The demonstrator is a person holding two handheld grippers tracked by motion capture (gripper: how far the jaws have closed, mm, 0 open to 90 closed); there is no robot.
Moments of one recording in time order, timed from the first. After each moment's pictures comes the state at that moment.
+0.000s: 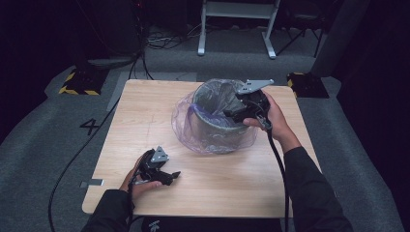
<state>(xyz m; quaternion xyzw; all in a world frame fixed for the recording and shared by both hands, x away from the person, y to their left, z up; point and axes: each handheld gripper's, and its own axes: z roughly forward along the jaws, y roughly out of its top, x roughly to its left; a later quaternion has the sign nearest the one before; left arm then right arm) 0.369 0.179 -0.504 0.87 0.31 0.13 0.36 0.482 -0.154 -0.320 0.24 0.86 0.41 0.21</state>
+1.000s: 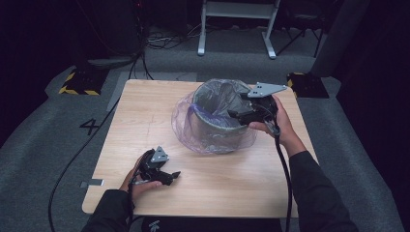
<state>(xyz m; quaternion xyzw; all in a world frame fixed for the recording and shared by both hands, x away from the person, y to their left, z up) 0.369 0.179 -0.504 0.87 0.31 0.13 0.37 0.464 -0.172 -0.316 0.23 0.83 0.45 0.23</state>
